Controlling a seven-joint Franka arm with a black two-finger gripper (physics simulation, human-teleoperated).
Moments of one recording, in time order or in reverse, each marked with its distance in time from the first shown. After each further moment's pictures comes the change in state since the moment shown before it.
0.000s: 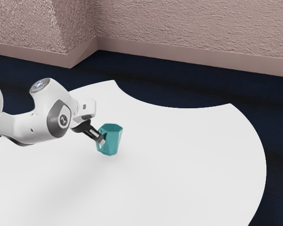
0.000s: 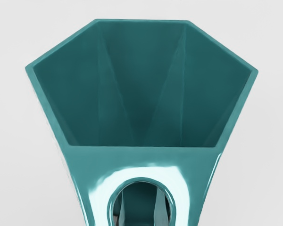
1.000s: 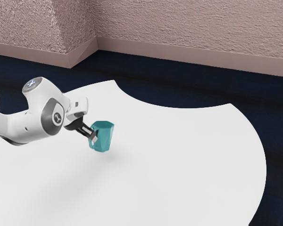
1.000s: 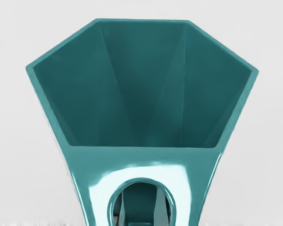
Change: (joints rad) arm 0.066 0.001 -0.006 0.000 0.000 0.011 0.002
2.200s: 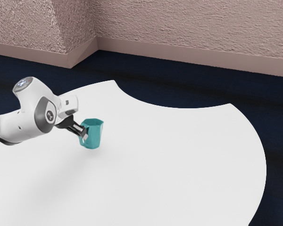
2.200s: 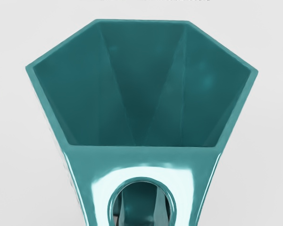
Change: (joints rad) arm 0.090 0.007 -0.009 0.001 0.000 0.012 0.001
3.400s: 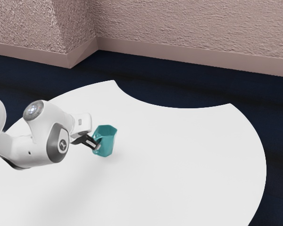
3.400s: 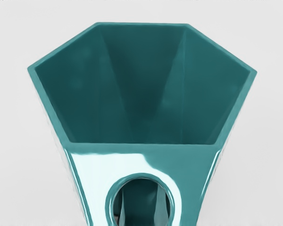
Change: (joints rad) arm -0.044 -0.016 -0.156 -0.172 -0.050 0.350 0.009
